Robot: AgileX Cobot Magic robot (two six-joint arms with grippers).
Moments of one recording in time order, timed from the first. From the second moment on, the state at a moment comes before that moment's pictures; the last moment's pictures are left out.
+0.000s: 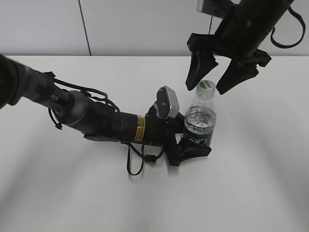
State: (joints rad) left arm -0.59 2.43 -1.32 1.15 -0.99 -0.55; right arm 0.33 1.86 -1.54 0.42 1.19 -0.05
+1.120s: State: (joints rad) left arm -0.59 2.43 -1.32 1.15 -0.99 -0.55; right arm 0.33 1.86 -1.54 0.40 1.21 -0.59
